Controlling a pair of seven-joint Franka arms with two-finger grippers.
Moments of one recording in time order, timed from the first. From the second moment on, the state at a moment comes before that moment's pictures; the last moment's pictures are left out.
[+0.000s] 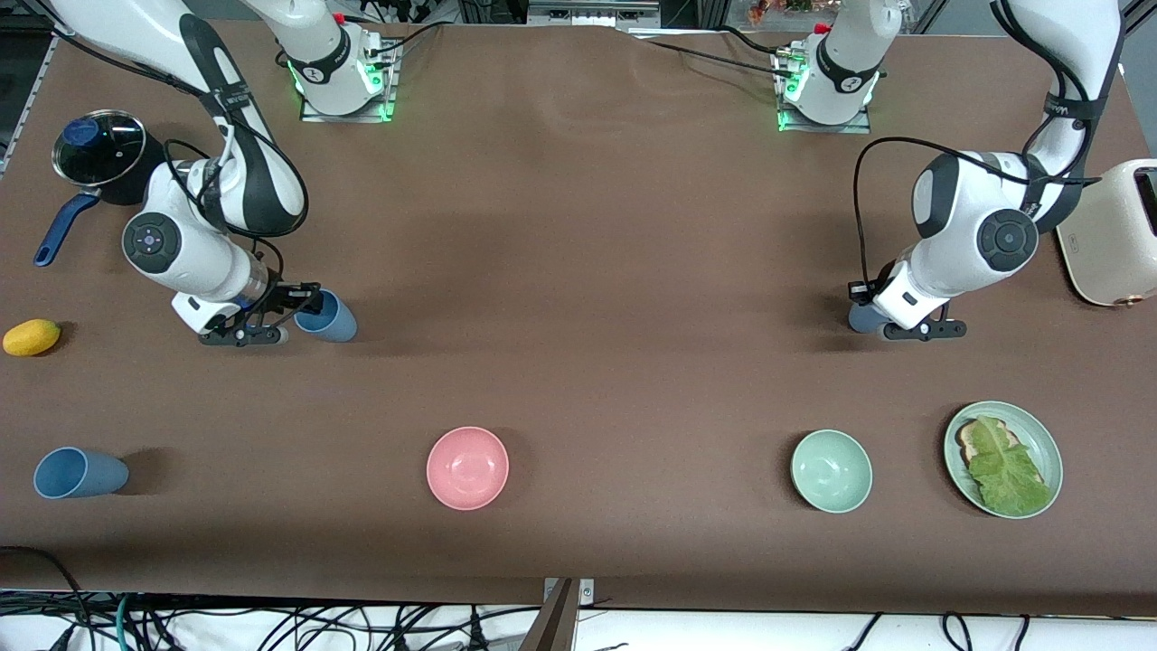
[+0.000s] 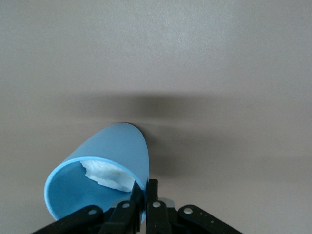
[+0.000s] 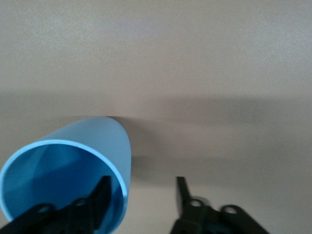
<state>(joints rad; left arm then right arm) 0.02 0.24 -0.05 -2.20 0.00 2.27 -0.10 0.07 0.31 -0.02 -2.17 0.01 2.37 0.02</state>
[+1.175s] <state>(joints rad) -0.26 0.43 -0.34 -1.82 0.00 2.18 -1.03 0.07 0.30 -0.02 -2.16 0.06 2.36 0.03</state>
